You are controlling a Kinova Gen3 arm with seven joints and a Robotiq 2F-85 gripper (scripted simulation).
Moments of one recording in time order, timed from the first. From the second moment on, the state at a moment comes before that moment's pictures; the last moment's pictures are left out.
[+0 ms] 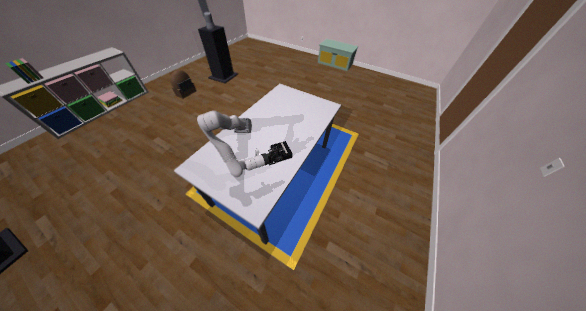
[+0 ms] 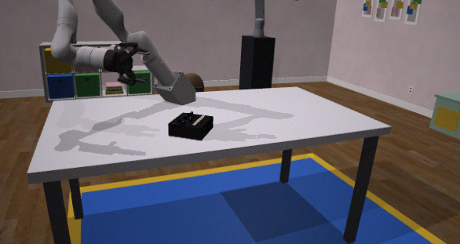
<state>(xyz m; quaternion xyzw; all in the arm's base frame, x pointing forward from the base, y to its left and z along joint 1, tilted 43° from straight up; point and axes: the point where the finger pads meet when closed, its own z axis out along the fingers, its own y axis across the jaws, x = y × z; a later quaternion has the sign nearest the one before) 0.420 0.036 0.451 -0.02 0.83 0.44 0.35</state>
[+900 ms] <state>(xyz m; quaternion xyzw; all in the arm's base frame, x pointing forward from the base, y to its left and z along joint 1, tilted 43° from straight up) 0.419 0.037 0.452 -0.02 0.83 0.44 0.35</state>
